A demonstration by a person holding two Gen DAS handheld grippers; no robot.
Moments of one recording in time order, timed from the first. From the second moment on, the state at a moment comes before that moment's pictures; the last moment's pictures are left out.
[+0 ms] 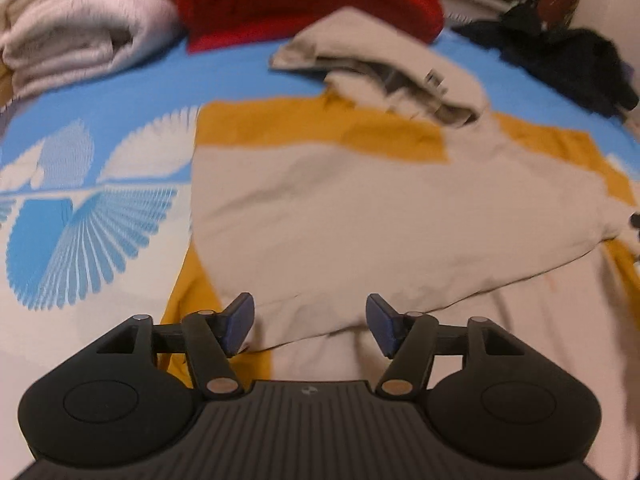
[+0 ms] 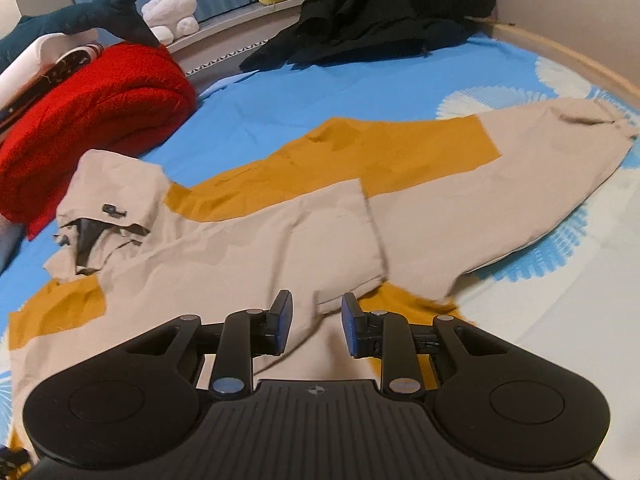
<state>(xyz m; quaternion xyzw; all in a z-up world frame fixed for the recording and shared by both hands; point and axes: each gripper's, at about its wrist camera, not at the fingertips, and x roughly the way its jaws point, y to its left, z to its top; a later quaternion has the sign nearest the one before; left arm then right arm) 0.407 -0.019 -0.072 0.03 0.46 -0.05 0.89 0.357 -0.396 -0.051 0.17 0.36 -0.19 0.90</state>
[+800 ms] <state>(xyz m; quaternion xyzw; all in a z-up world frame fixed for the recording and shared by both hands) 0.354 -0.072 -0.044 0.05 0.42 -0.10 0.90 0.259 -0.528 0.024 0.15 0.25 -0.28 0.92</state>
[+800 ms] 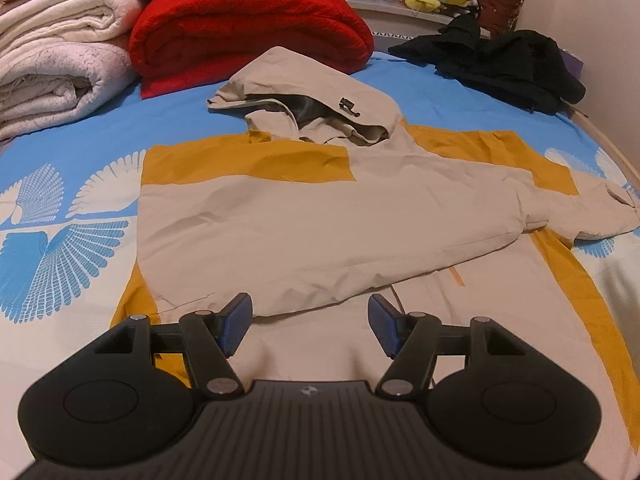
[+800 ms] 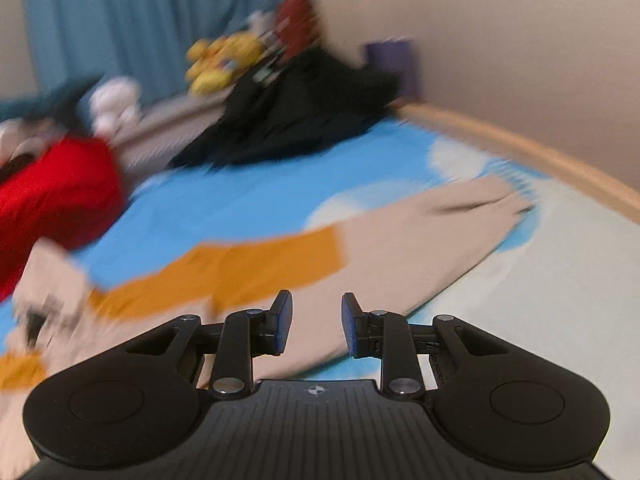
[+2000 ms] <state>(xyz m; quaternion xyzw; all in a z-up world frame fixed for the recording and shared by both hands) 0.383 -0.063 -0.068 0.07 0.44 -0.07 0.89 0.298 -0.777 -0.102 0.44 0.18 -0.40 0.78</state>
